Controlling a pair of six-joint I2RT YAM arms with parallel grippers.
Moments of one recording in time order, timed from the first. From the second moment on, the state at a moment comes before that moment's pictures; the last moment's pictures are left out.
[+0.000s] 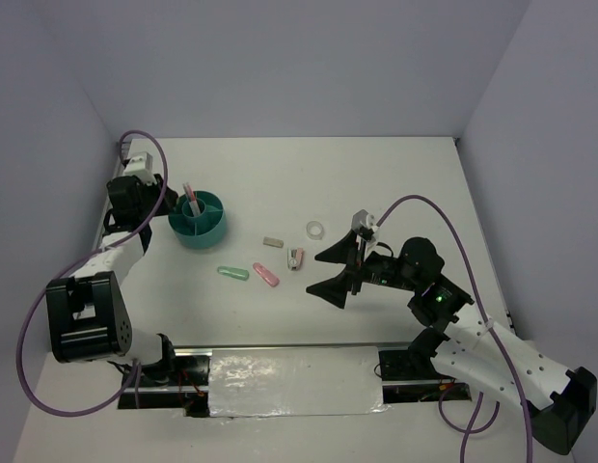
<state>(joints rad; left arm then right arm) 0.21 1.40 0.78 0.25 0.27 -0.17 0.71 0.68 0.54 0.14 -0.60 0.30</state>
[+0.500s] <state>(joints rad) 0.21 1.41 0.79 0.18 0.18 -0.21 0.71 0.70 0.54 0.13 -0.56 0.30</state>
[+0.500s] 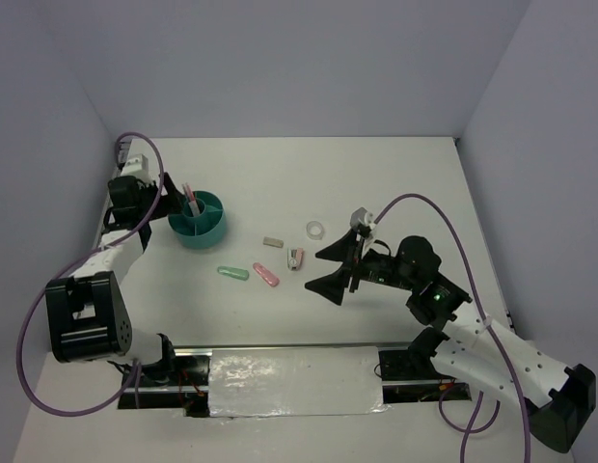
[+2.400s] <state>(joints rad) 0.07 0.63 0.60 -0.25 0.58 -0.57 0.96 1.60 1.19 -0.16 -0.02 -0.04</state>
